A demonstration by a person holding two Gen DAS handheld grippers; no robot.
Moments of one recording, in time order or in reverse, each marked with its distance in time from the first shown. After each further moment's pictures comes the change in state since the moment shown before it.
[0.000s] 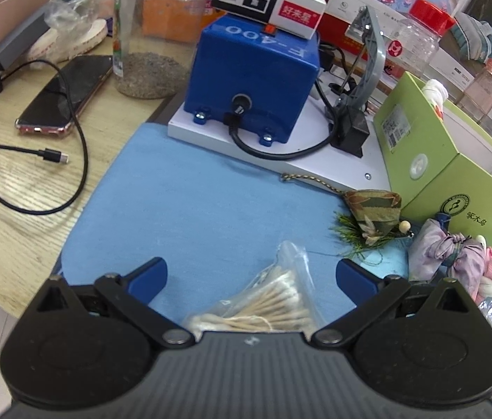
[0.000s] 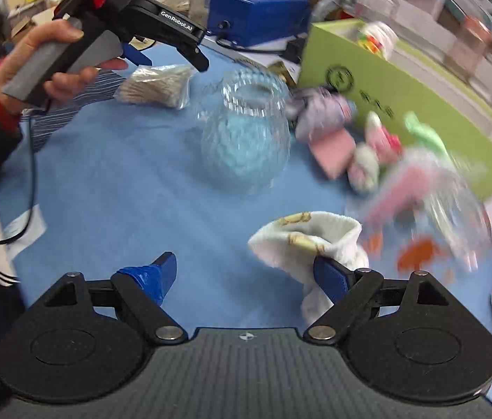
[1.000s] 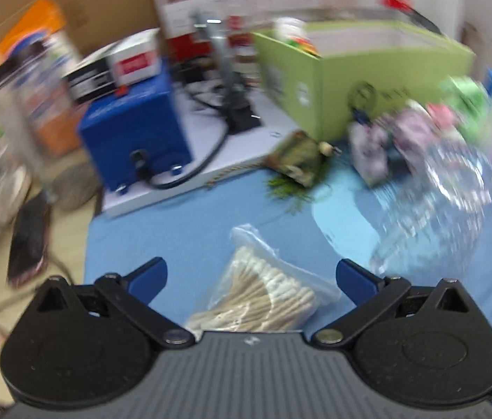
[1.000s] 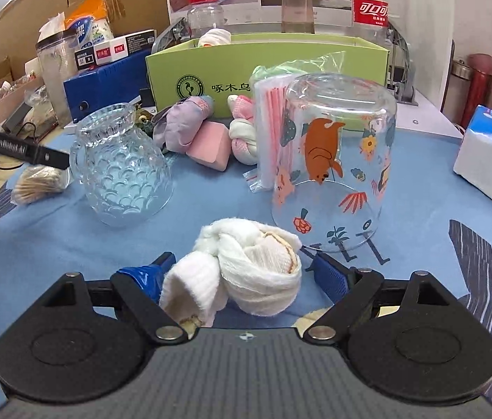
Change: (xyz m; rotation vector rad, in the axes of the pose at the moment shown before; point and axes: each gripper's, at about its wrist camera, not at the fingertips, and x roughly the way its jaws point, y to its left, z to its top) left arm -0.017 -0.039 -0.036 0.724 -0.061 -0.052; right arm 0.039 -0.028 -0.036 0.444 -0.298 -0.224
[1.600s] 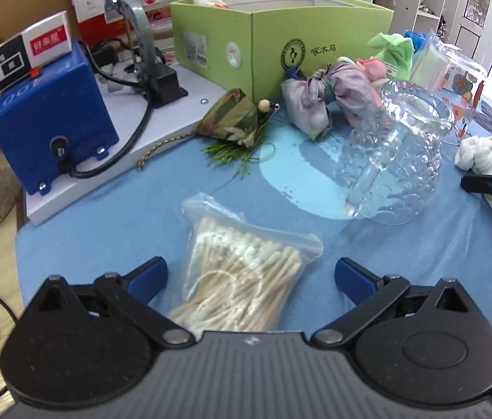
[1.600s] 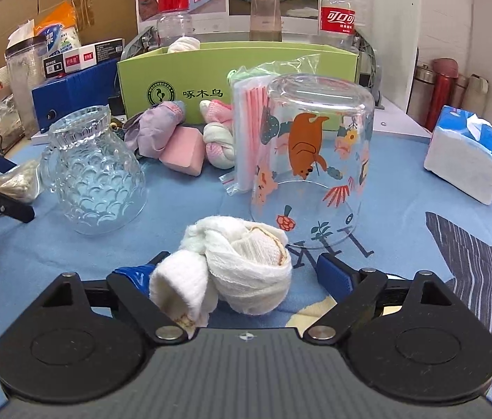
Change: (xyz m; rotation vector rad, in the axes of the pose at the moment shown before) left arm 0.025 0.023 -0.015 0.099 0.033 -0.293; right arm 0.004 0.013 -0.006 0.031 -0.046 -0.157
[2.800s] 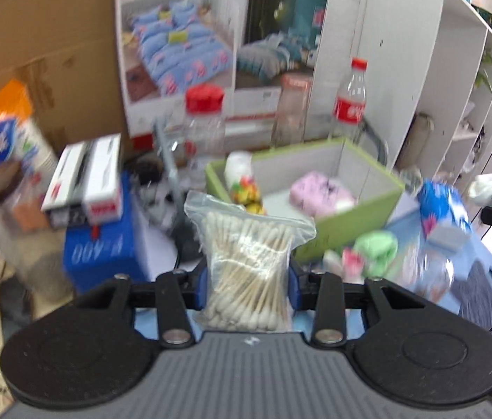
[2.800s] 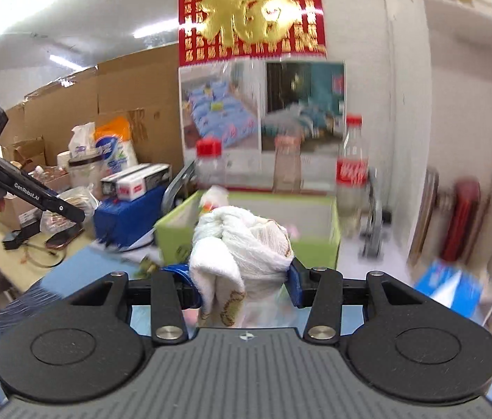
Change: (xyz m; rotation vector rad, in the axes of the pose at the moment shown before) left arm -0.104 -0.027 0.161 -0.224 -0.186 0.116; right arm -0.079 -0.073 0.143 -0.143 -0.303 0.207
